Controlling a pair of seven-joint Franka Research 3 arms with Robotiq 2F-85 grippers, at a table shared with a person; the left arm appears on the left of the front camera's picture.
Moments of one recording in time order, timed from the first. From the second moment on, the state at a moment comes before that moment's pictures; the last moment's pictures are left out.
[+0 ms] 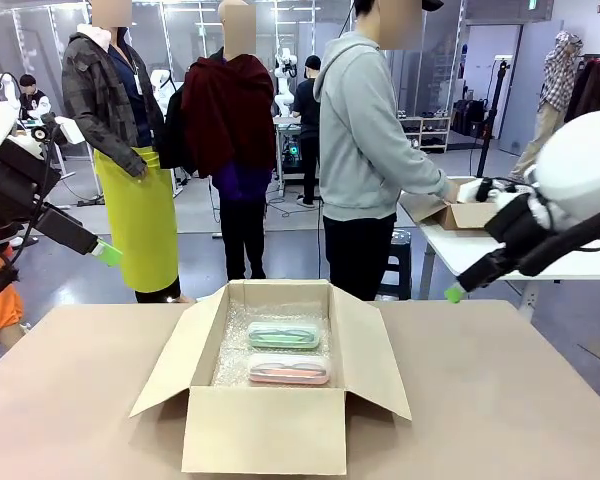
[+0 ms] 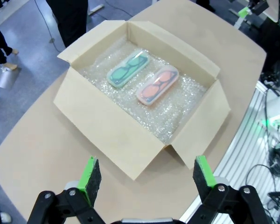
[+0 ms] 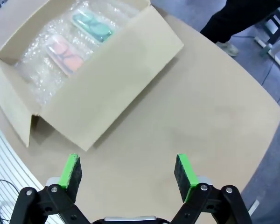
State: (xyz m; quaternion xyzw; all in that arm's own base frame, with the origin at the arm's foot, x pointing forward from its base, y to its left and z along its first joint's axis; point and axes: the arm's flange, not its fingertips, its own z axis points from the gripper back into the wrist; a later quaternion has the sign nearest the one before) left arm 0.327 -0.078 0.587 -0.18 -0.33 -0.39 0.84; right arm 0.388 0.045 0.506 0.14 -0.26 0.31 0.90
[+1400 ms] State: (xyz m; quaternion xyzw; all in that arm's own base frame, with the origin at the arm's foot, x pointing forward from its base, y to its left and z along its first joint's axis) left arm 0.392 0.009 0.536 -0.28 -0.24 -0.24 0.90; right arm 0.381 0.029 0.508 0.15 -0.27 0.30 0.90
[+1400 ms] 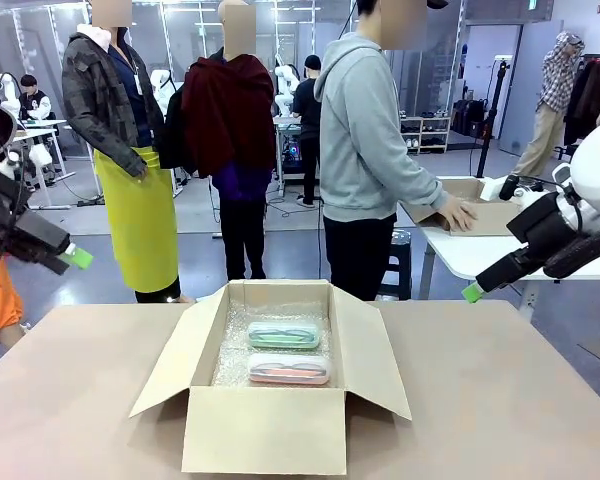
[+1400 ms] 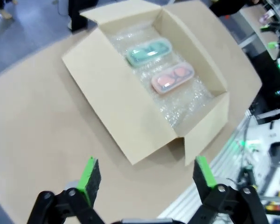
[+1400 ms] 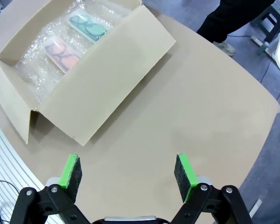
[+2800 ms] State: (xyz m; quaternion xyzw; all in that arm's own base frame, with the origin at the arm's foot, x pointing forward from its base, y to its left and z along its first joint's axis) left arm 0.476 0.023 0.353 -0.41 -0.12 -0.04 0.90; right arm 0.381 0.029 0.508 0.15 -0.27 0.30 0.90
